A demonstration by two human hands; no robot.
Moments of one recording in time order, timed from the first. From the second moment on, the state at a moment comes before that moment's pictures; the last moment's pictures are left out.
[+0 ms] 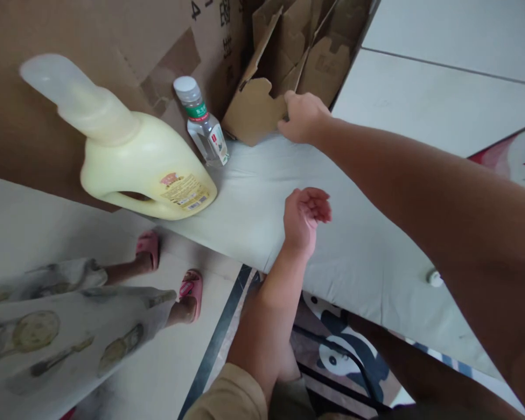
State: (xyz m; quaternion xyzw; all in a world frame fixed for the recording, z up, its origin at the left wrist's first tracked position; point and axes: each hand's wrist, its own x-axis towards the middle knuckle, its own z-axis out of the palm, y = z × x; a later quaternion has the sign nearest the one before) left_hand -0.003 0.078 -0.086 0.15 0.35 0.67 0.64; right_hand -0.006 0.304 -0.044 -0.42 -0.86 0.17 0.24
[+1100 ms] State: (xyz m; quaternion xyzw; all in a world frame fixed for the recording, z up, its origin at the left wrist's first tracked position) left_hand 0.064 0.074 -0.107 0.59 0.33 0.69 0.25; right_hand 0.314 0.009 -0.100 -0.49 -0.59 0.25 0.59
